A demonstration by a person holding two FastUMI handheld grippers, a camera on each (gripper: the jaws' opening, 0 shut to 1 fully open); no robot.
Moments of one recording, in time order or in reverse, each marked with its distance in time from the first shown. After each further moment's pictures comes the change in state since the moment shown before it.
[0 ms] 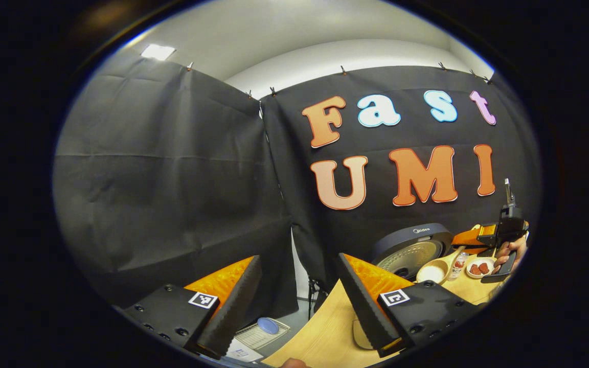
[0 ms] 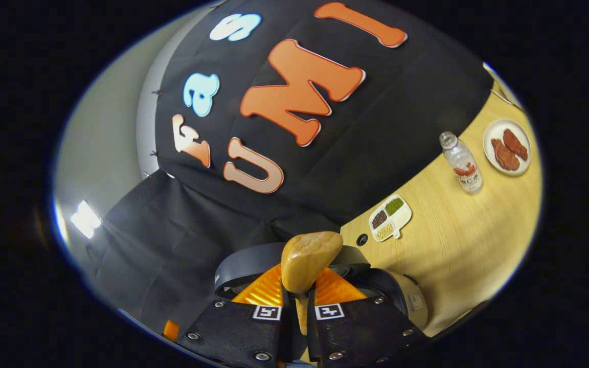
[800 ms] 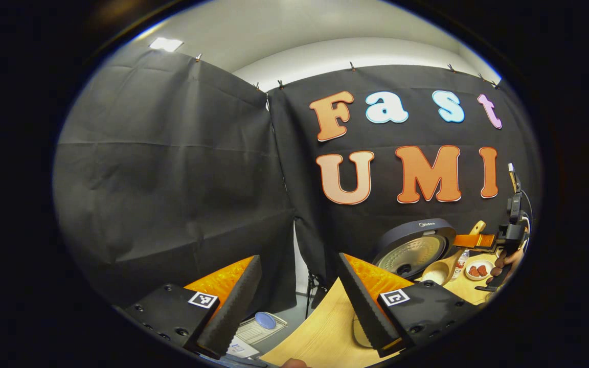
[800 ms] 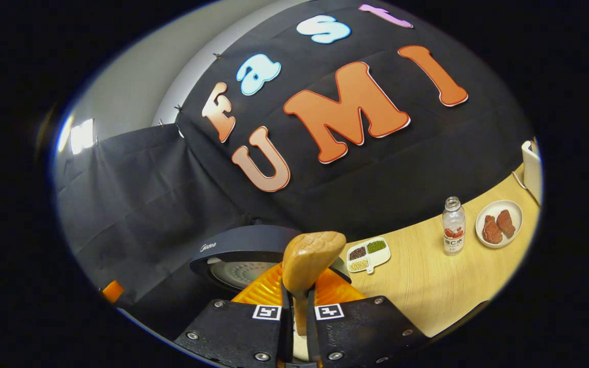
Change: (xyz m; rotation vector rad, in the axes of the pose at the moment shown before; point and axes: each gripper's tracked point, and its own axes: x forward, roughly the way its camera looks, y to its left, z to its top) left arm -0.002 0.012 -0.020 -0.025 0.036 0.013; right arm -0.006 0.014 -0.011 -0.370 -0.100 -0.063
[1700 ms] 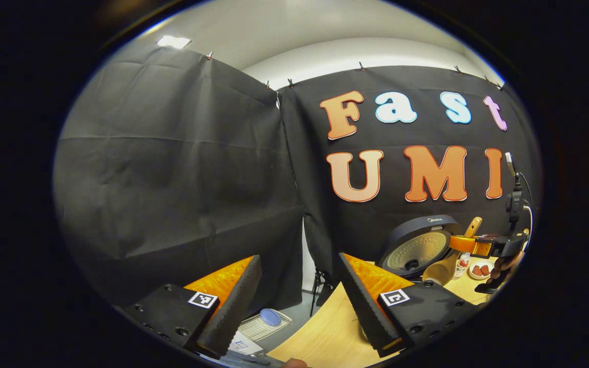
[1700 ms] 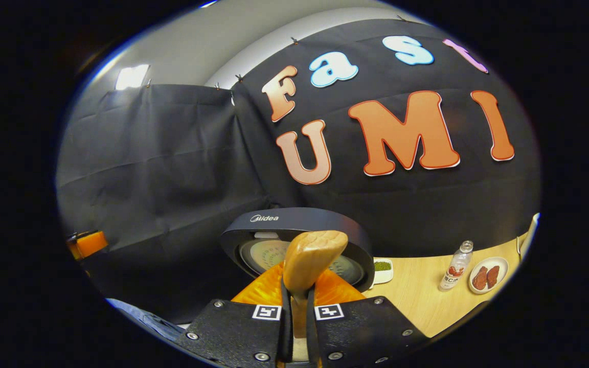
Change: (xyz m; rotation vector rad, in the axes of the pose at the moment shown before) left arm -0.017 0.026 -0.009 -0.019 0.008 0.043; right arm -0.004 0.032 -0.013 -0.347 -0.004 0.115
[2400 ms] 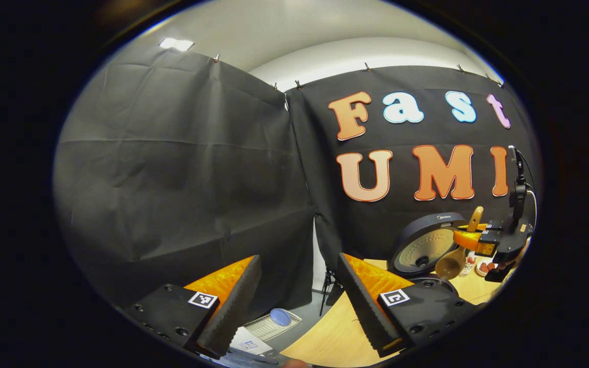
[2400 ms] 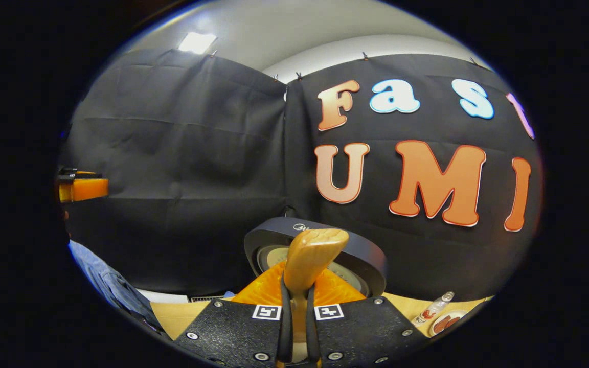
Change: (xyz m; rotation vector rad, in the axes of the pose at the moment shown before) left arm -0.016 0.028 0.001 0.018 -0.007 0.051; right arm -0.002 0.014 0.017 -0.359 -0.078 0.117
